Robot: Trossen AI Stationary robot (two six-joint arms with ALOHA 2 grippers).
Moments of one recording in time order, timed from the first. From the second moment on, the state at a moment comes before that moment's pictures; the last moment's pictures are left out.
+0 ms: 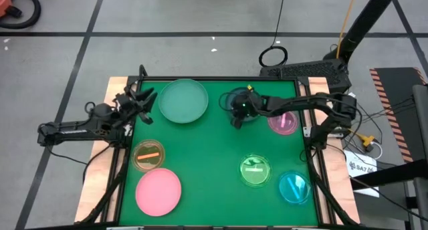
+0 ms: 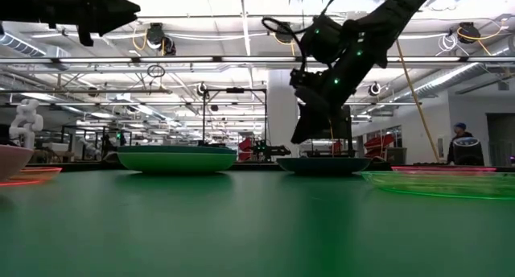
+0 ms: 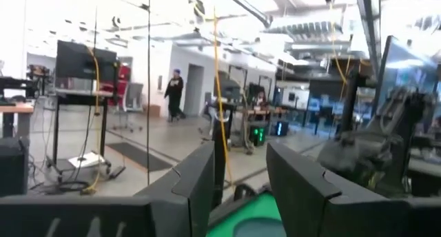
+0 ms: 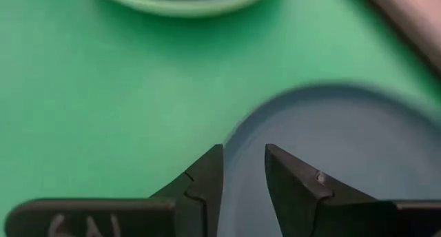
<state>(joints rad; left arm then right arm) 0.12 0.30 0.25 0.39 -0.48 0.03 -0.31 1.62 0.87 -0.10 0.10 0.13</state>
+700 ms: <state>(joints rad) 0.12 0.30 0.25 0.45 -0.47 0.18 -0.23 1.70 0.94 -0.35 0.22 0.02</state>
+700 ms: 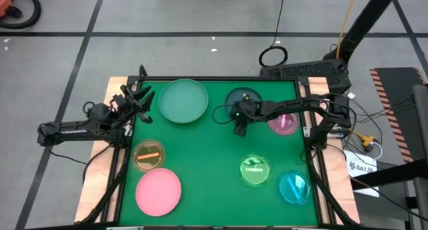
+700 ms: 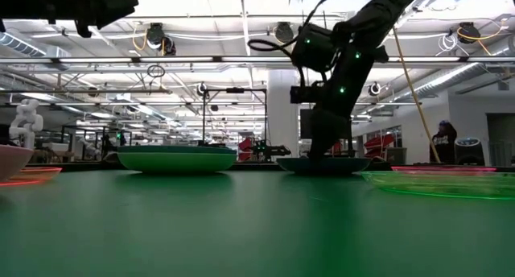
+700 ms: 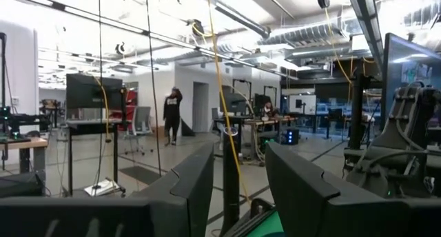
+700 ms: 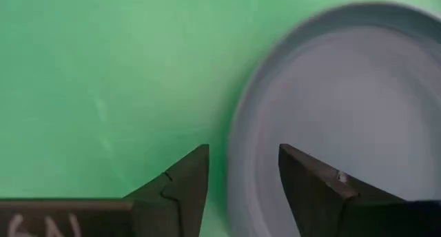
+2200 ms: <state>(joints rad) 0.12 0.30 0.25 0.39 -0.47 0.16 -0.21 1.67 1.10 -0.29 0.34 -0.20</state>
